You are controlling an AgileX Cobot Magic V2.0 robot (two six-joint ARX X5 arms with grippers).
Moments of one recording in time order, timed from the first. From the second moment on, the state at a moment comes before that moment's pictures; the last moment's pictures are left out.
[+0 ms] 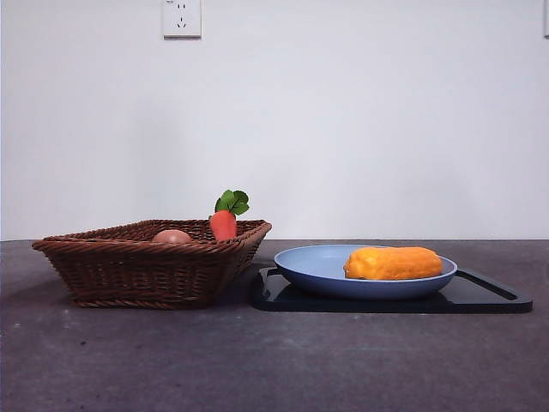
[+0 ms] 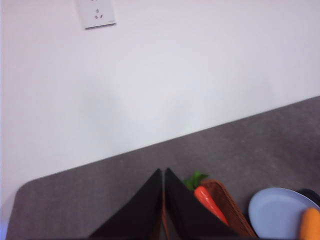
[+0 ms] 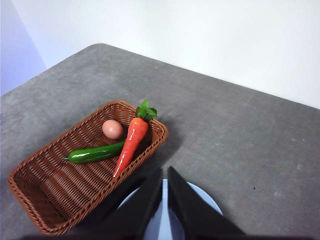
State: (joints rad) left arm 0.13 1.06 1.92 -1.02 0.42 0.19; right arm 0.14 1.21 1.27 -0.45 -0.52 -0.07
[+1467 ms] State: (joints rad) left arm 0.16 0.00 0.07 -0.28 0.15 -0.02; right arm 0.14 1.21 1.27 -0.44 -0.52 -0.07
